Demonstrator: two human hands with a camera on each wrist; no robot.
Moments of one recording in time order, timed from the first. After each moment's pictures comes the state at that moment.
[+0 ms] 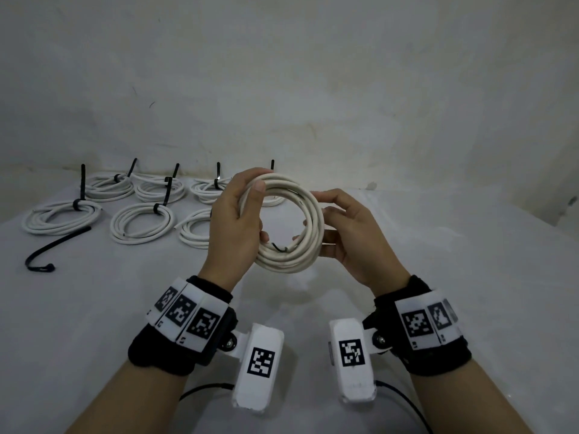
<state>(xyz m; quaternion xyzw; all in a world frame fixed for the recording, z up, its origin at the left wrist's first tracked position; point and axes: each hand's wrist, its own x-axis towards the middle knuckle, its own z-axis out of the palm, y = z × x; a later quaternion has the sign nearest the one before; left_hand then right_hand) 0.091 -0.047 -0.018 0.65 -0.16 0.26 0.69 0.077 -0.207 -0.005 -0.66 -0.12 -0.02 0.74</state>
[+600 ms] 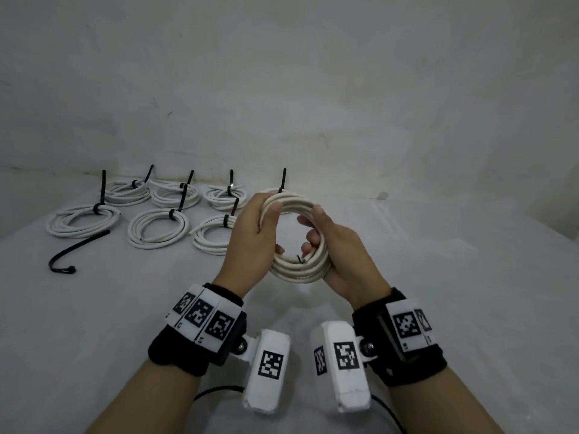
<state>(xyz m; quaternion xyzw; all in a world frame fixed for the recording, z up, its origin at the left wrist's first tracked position) 0.101 -0.044 -0.027 0.70 -0.18 0.23 0.65 0.091 -0.178 -0.020 -0.58 -0.05 0.00 0.81</state>
